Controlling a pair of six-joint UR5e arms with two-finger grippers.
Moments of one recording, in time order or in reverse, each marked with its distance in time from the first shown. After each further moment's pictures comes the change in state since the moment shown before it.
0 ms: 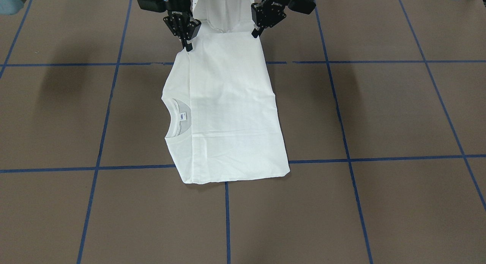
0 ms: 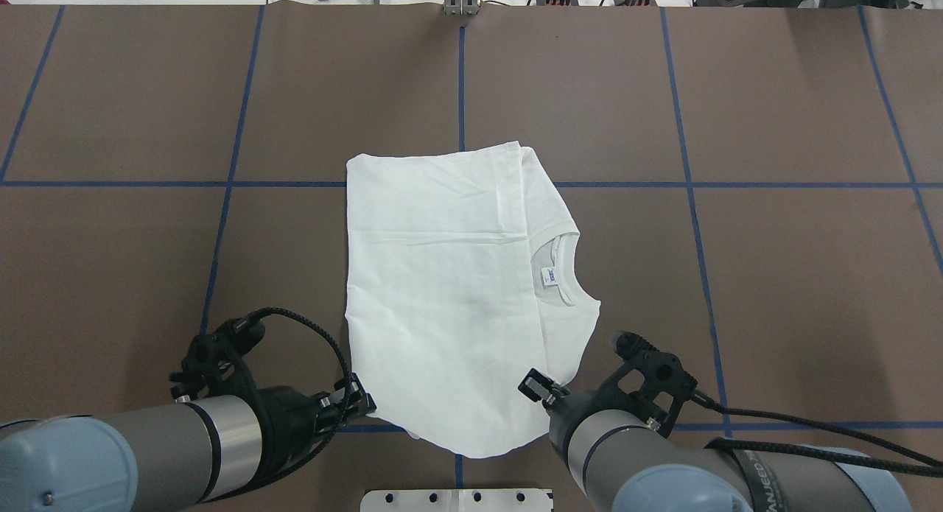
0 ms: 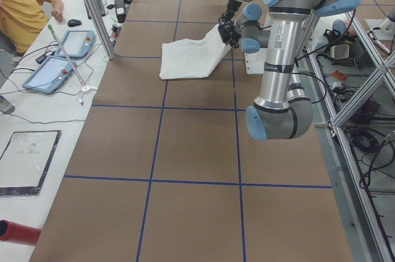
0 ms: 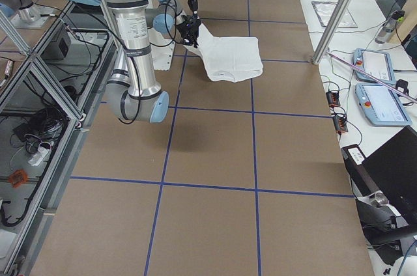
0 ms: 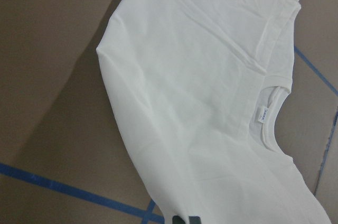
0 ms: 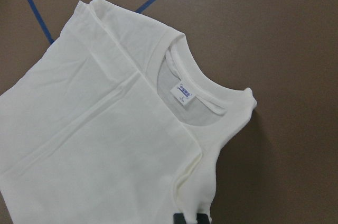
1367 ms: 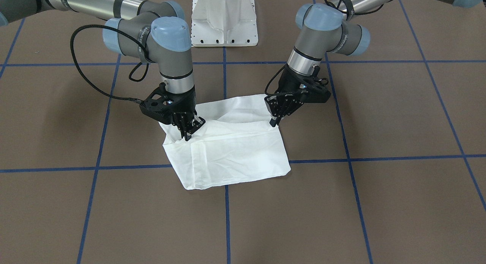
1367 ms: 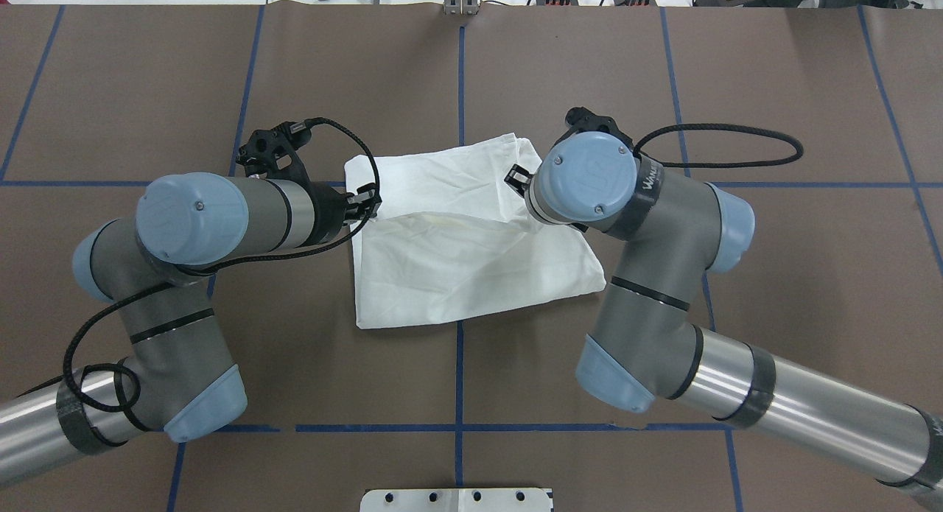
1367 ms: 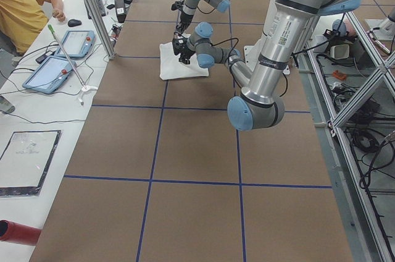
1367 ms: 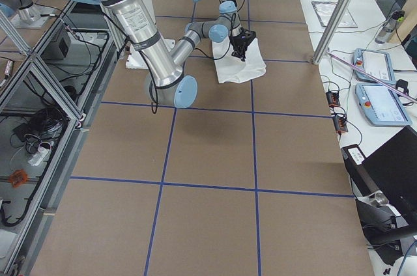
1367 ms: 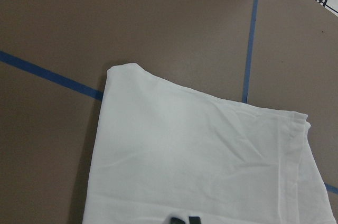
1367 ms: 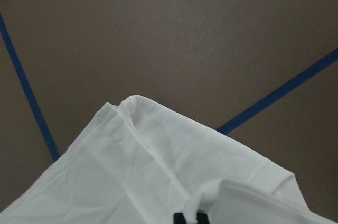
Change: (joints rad) left arm -0.329 -0.193 0.552 -0.267 -0.086 0.253; right arm 0.415 0.273 -0.653 0.299 0.325 -0.333
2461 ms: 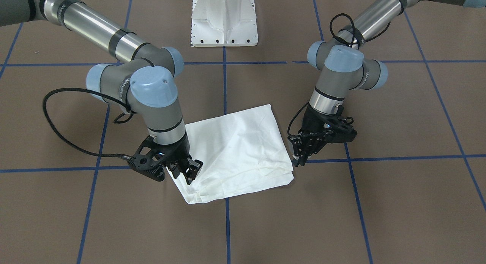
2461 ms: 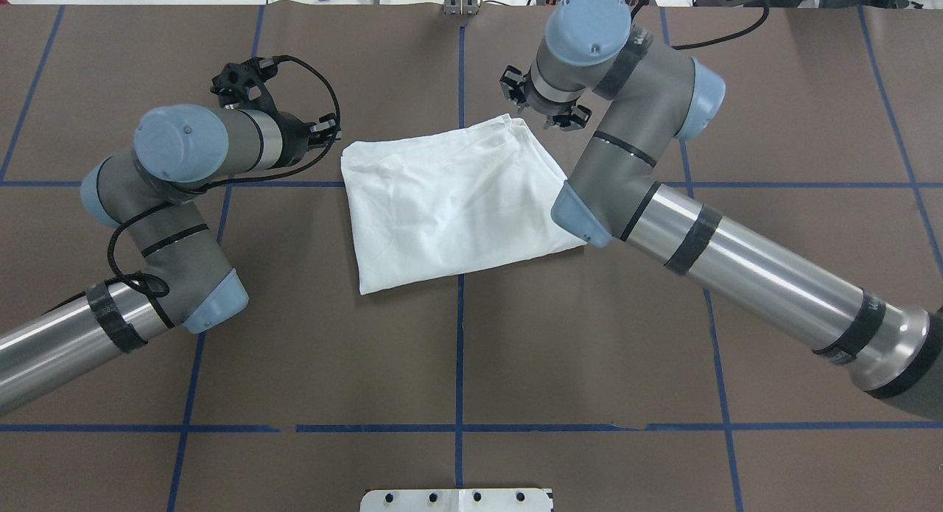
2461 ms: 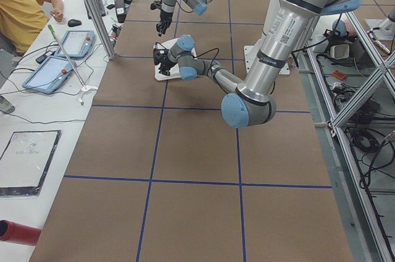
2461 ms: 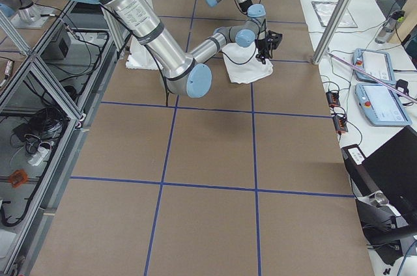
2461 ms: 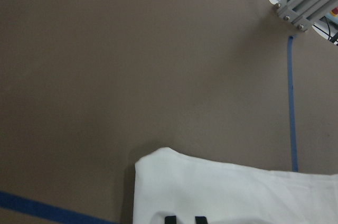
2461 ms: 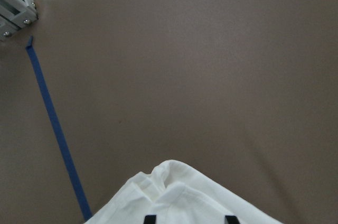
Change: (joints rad) left arm -0.136 -0.053 0.250 -0.187 -0.006 0.132; right arm 0.192 0.120 -0.283 0.186 0.218 -0.220
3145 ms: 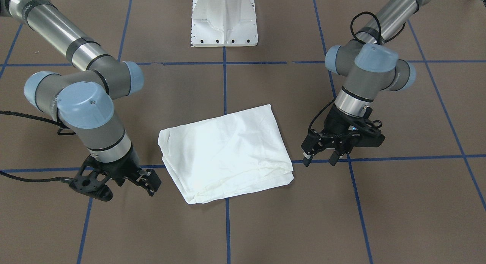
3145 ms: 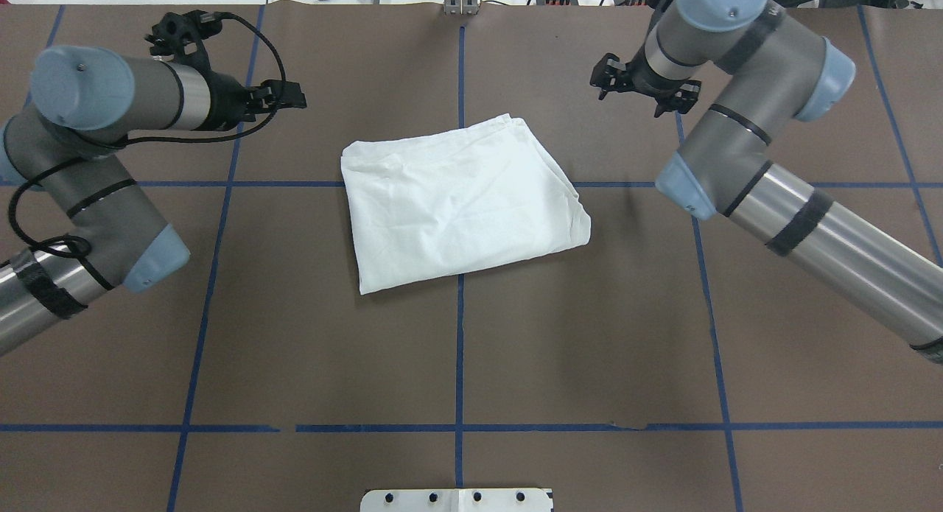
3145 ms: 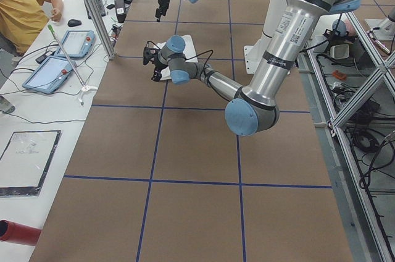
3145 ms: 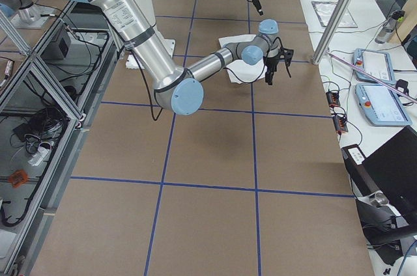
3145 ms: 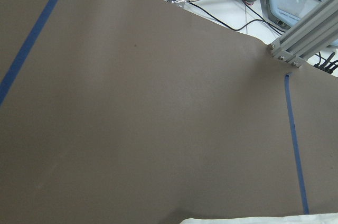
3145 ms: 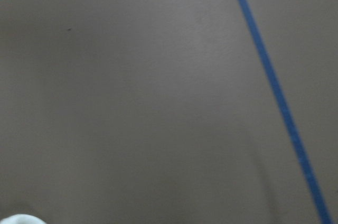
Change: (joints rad) left arm -0.144 0.091 -0.088 -0.011 -0.198 0.238; right arm 0.132 -0.217 0.112 0.005 0.108 -0.328
